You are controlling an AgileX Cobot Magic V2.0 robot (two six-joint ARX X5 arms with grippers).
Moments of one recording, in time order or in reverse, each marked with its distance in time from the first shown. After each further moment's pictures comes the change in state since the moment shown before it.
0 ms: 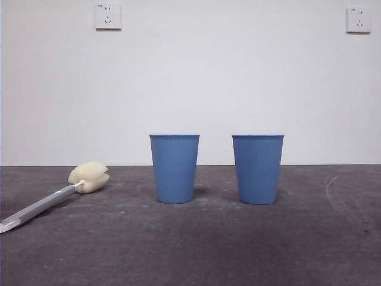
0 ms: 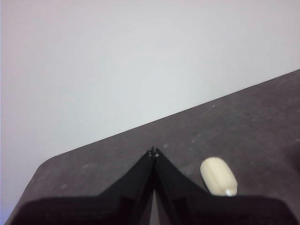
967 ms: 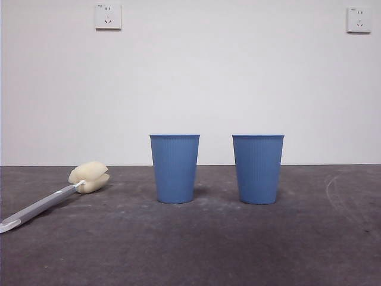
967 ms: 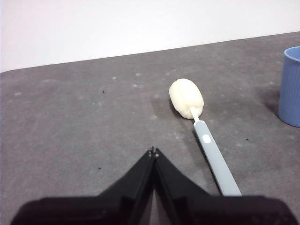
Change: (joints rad) left arm 0.008 -0.336 -0.328 -0.185 0.017 -0.191; right arm 0.000 0.002 0.000 0.000 0.000 0.000
